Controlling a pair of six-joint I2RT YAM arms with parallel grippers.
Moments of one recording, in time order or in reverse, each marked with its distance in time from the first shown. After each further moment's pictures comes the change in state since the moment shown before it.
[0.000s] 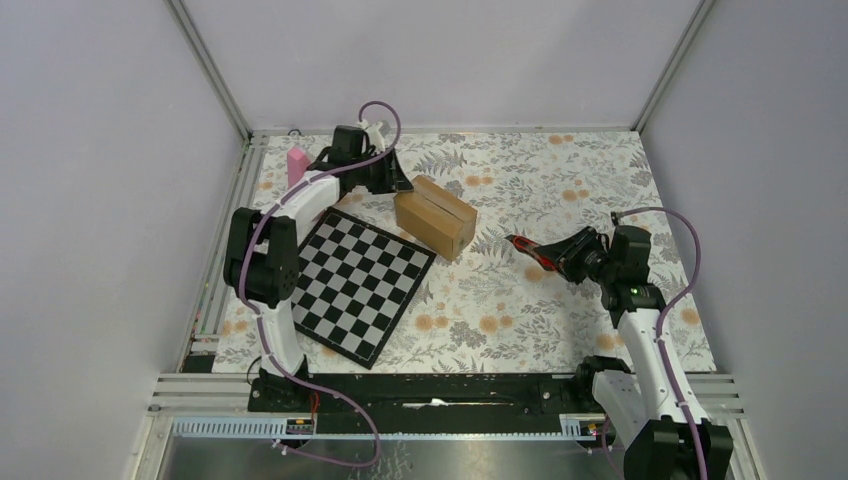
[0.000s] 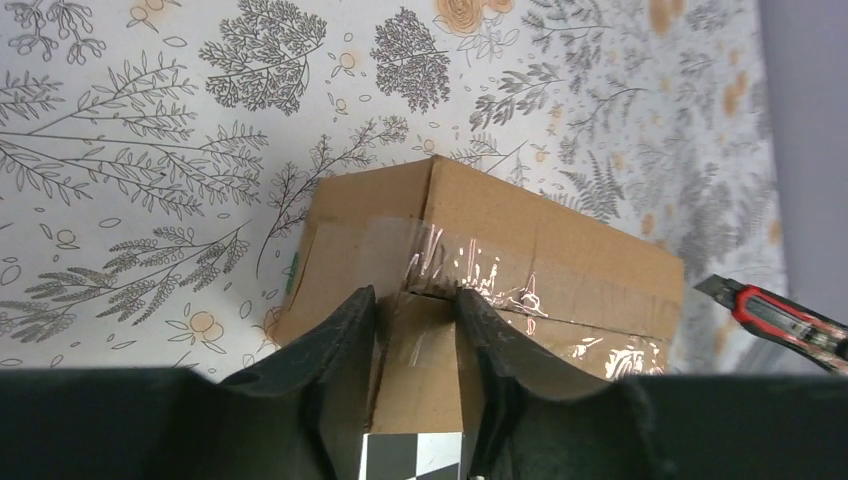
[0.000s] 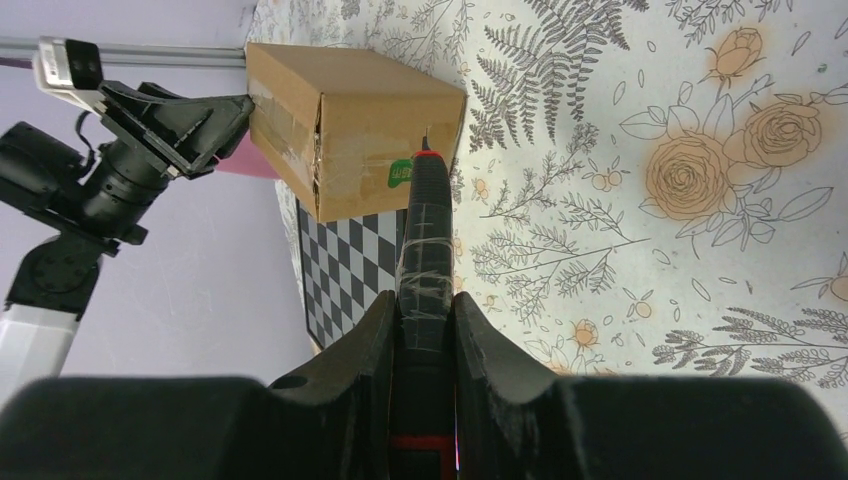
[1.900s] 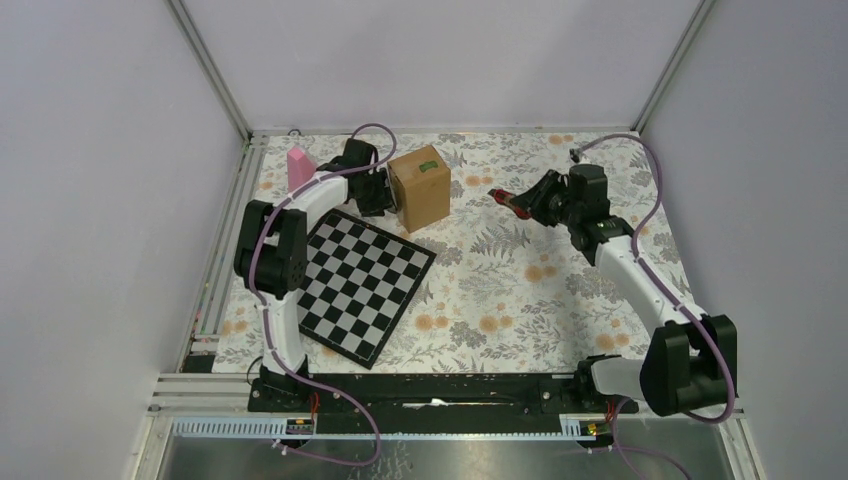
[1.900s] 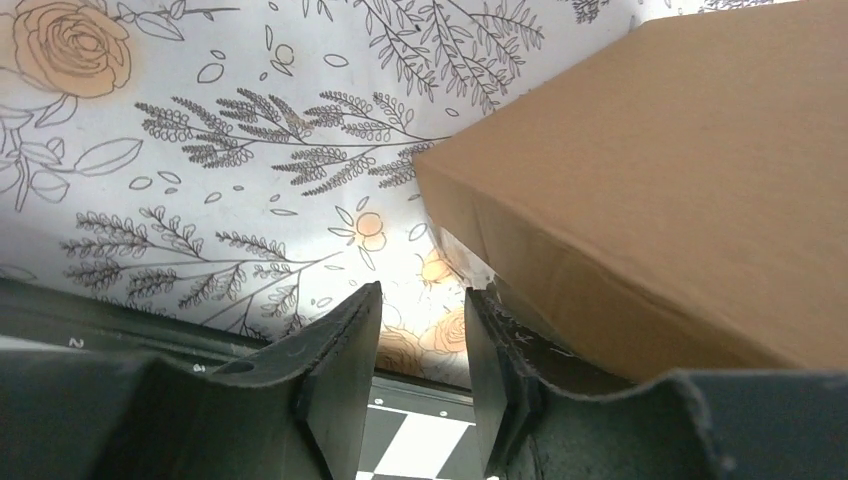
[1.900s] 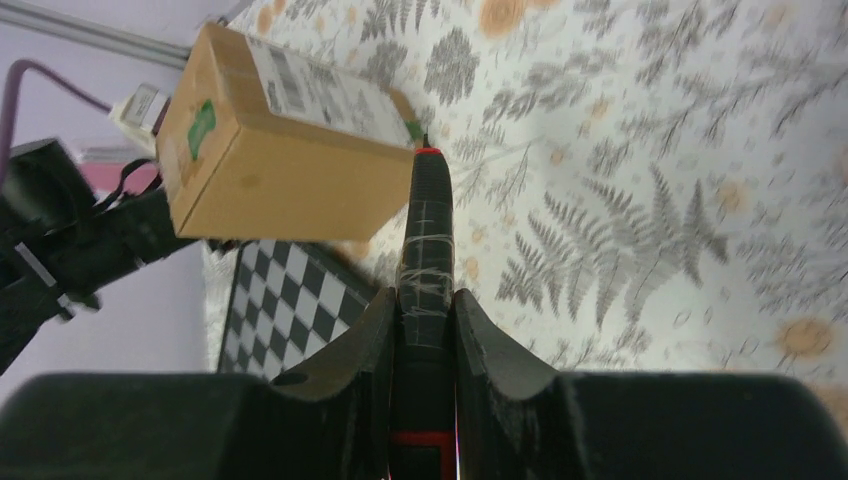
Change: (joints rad) left arm 0.011 0.103 0.018 -0.216 -0.292 -0.143; right arm 0.272 0.440 0.356 0.150 0.279 -0.145
